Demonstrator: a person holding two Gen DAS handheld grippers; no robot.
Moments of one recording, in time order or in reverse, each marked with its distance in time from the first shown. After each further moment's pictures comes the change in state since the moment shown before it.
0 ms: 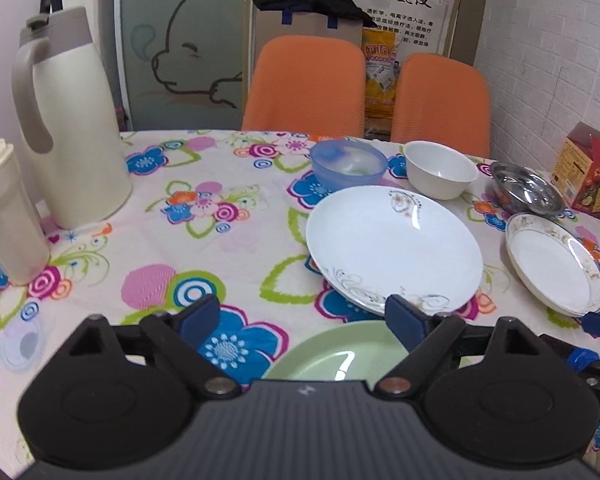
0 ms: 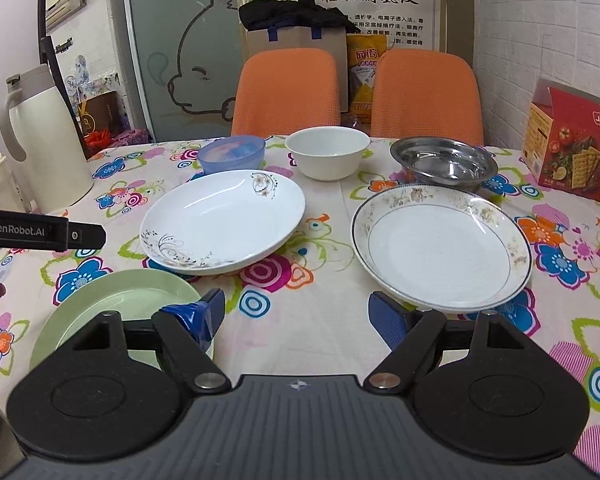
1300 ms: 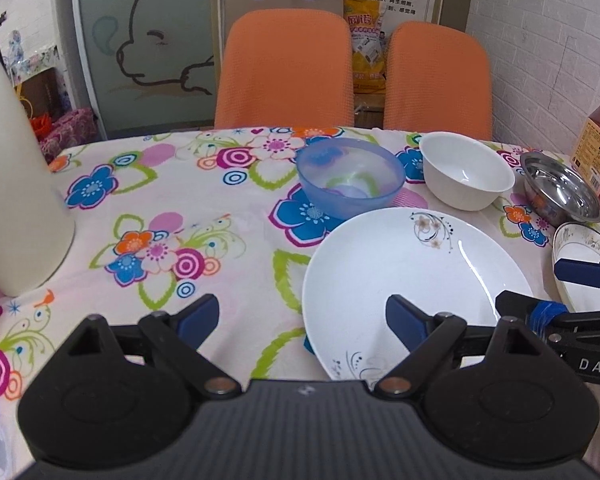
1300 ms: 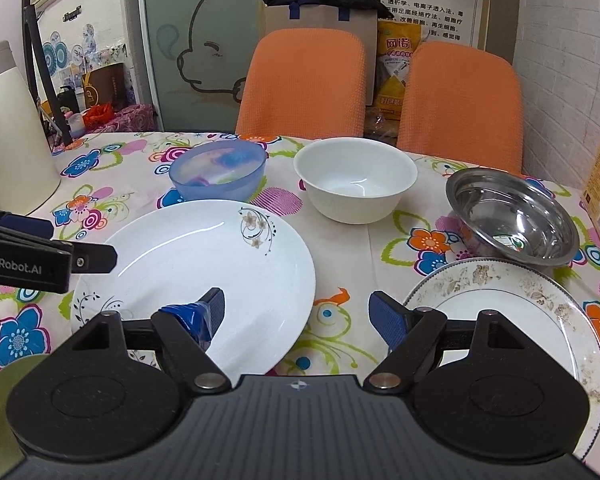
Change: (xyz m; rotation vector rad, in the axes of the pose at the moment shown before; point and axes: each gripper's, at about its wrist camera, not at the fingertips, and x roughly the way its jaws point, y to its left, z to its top) left arm 0.105 0.001 0.057 0.075 0.095 -0.050; right arm 0.113 0.003 0.061 -0.087 0.064 0.036
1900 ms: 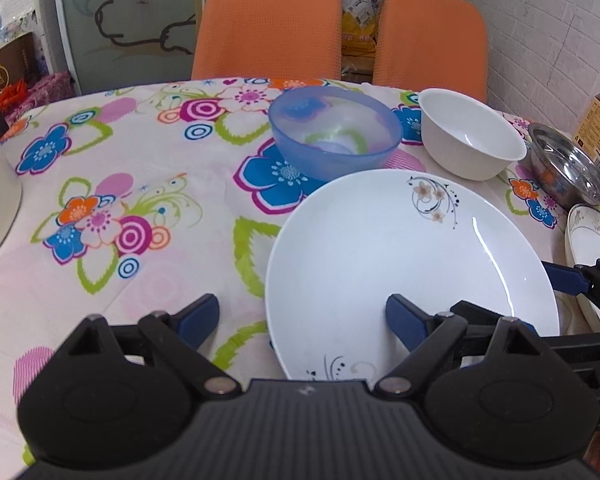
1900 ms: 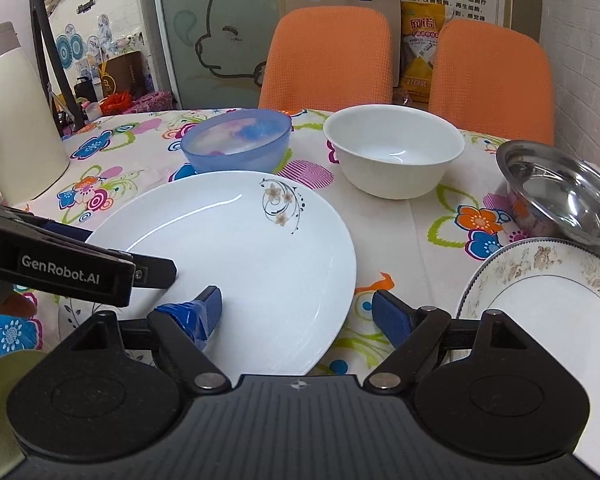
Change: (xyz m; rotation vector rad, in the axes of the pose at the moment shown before) left arm 0.046 -0.005 -0.003 -0.031 0.107 -0.064; right arm 0.031 0.004 -0.012 -0.003 0.028 0.076
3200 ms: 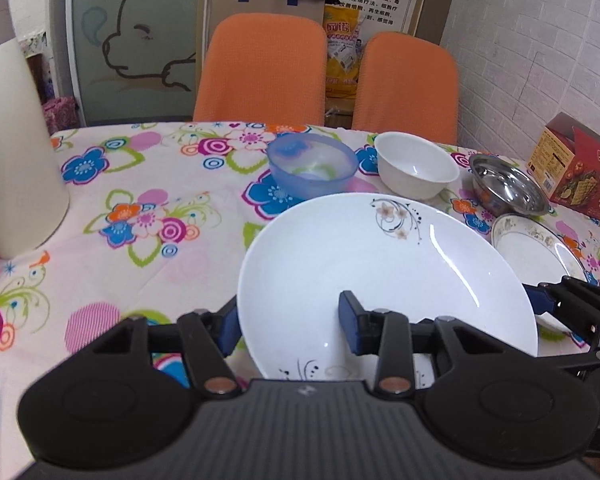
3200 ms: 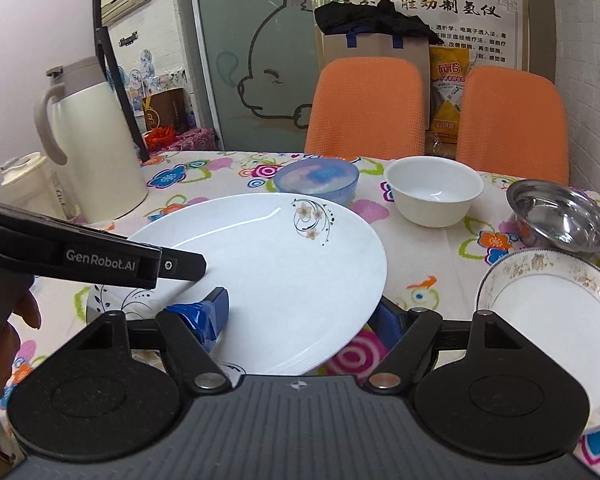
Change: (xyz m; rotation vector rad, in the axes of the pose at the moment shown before) left arm -0.104 -0.001 -0.044 -0.009 -0.121 -0.043; right arm -0.087 0.041 -0.022 -0.014 -0.116 0.104
